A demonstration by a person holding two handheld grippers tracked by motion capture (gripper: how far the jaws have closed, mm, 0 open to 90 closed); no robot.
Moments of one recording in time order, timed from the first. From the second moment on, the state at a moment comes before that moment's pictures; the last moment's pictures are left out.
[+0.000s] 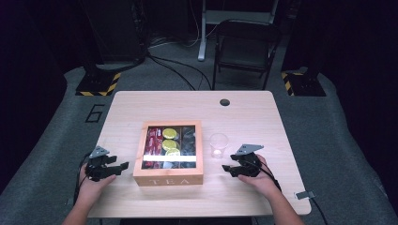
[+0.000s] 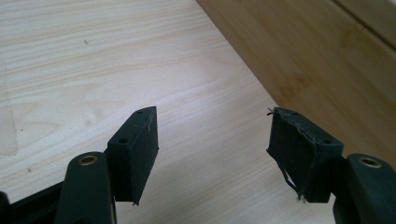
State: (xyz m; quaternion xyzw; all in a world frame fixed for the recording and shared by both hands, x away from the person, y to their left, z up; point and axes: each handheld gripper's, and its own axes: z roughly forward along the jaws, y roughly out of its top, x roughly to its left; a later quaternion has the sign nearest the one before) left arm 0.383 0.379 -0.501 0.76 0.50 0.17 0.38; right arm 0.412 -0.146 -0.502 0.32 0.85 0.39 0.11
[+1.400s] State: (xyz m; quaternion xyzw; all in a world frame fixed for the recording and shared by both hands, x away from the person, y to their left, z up) left arm 0.314 0.337 -0.441 0.77 0.44 0.17 0.43; right arm 0.356 -0.096 -0.441 0.29 0.85 0.43 0.12
